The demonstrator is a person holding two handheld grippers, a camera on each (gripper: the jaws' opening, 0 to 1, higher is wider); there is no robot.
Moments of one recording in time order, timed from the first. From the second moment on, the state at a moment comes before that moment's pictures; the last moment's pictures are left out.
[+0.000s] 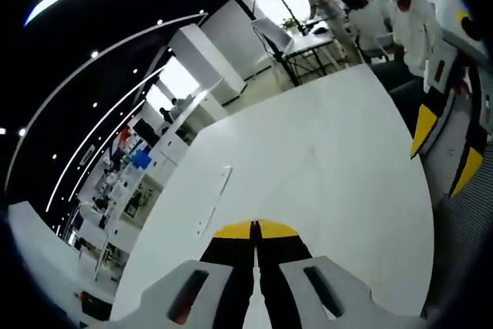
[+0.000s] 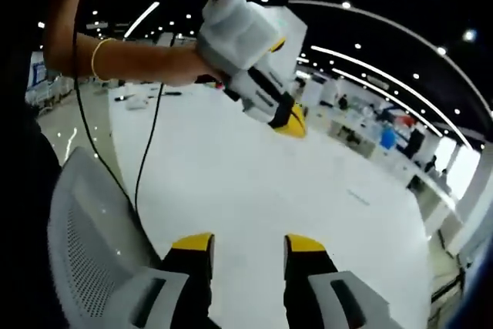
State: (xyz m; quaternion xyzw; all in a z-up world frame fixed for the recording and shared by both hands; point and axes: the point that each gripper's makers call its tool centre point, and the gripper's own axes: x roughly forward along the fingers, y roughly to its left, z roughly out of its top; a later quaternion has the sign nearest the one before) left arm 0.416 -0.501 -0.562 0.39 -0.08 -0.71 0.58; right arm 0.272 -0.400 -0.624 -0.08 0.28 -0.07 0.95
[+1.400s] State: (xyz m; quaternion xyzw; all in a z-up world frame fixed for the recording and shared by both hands) left arm 0.498 -0.639 -0.595 0.45 -0.16 -0.65 0.59; right arm 0.227 -0.434 -0.649 0.06 0.30 -0.17 0.94
